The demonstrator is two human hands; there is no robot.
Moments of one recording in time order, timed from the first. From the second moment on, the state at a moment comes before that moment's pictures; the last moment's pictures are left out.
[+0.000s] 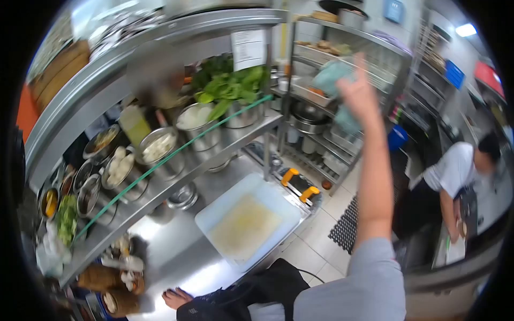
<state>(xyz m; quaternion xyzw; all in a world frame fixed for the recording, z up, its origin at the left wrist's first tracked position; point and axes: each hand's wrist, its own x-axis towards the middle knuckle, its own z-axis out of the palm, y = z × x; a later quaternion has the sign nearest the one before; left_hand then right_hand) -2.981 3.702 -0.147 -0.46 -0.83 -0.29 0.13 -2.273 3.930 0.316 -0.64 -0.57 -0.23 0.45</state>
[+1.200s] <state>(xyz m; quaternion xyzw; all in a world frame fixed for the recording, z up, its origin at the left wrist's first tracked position) -2.828 3.371 0.407 -0.52 -0.52 -0.14 0.66 -2.840 3.864 -0.143 -0.17 -0.95 0.17 0.17</state>
